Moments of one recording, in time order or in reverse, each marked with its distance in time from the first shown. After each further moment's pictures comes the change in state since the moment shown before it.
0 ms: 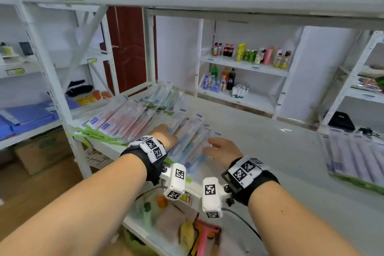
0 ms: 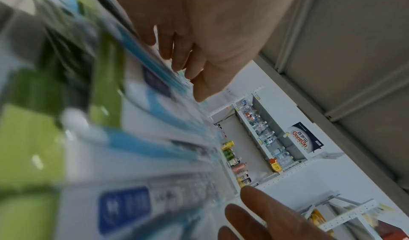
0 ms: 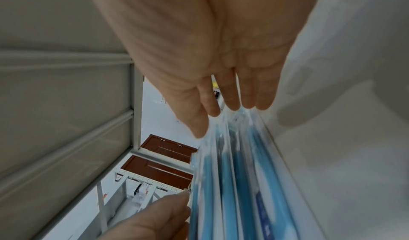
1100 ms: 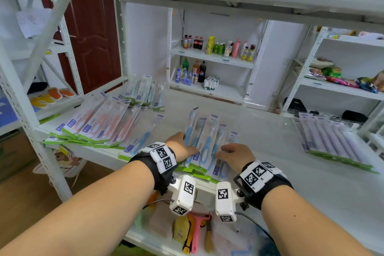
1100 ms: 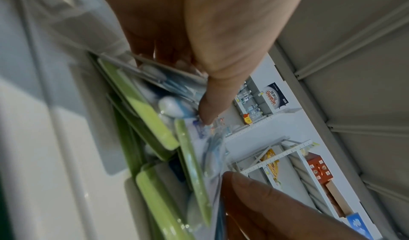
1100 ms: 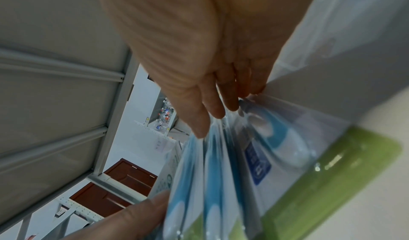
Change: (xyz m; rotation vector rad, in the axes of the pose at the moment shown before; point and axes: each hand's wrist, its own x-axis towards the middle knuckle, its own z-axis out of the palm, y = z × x) left_hand -0.024 0.010 0.028 -0.110 -0.278 0.323; right_hand -0.027 0.027 -0.003 -0.236 0.223 0.216
